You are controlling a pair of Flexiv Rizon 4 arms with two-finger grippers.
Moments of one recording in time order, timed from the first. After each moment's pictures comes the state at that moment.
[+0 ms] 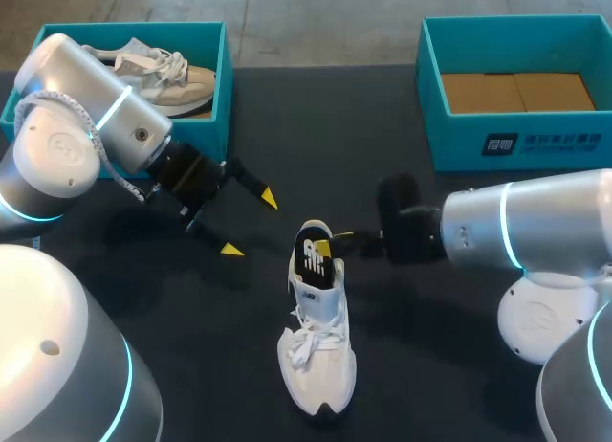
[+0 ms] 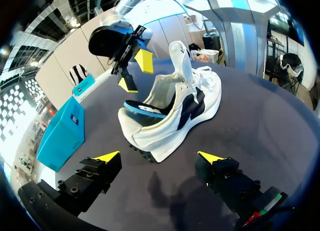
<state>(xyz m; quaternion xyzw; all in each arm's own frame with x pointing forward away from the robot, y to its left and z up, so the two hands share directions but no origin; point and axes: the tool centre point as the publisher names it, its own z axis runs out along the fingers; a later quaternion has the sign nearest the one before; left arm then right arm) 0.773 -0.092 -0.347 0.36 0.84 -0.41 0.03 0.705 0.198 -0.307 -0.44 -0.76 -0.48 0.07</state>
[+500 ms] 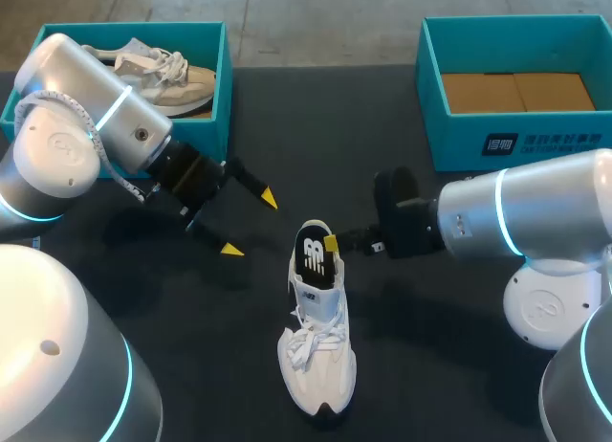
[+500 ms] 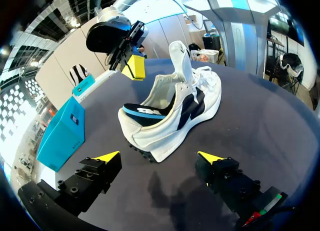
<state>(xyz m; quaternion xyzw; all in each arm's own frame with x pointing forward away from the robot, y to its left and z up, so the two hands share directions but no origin) 0.773 -0.091 -0.347 0.36 0.84 -0.41 0.03 0.704 0.198 -0.301 -0.45 -0.77 -0.45 0.07</state>
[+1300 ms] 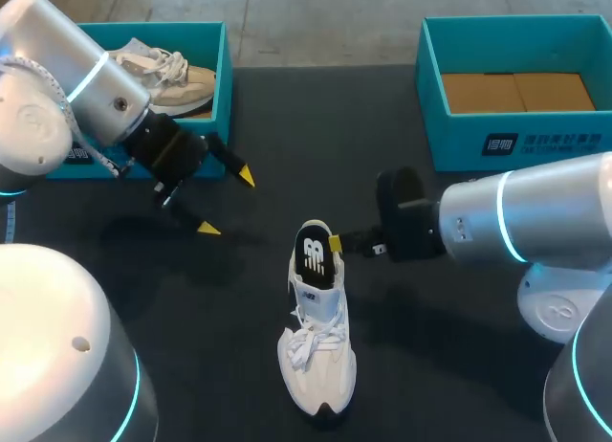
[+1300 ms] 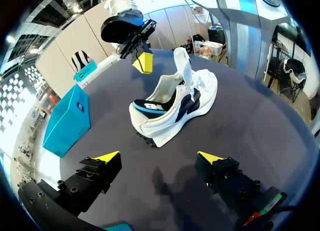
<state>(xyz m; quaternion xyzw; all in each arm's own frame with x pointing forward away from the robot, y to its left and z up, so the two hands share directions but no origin) 0.784 -0.057 -0.305 0.33 0.87 -0.35 0.04 0.696 0.192 -0.290 -0.47 -0.76 -0.44 0.05</state>
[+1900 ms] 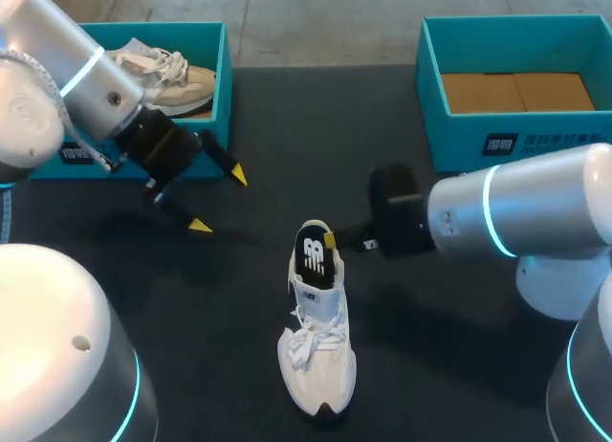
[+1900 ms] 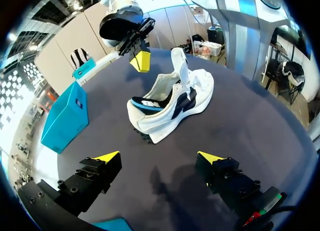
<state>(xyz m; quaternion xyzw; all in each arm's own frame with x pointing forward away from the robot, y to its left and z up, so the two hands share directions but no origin) 0.788 -0.042 -0.301 0.33 0.88 -0.34 0.02 0.700 0.200 -0.286 -0.49 -0.76 -0.42 0.04</state>
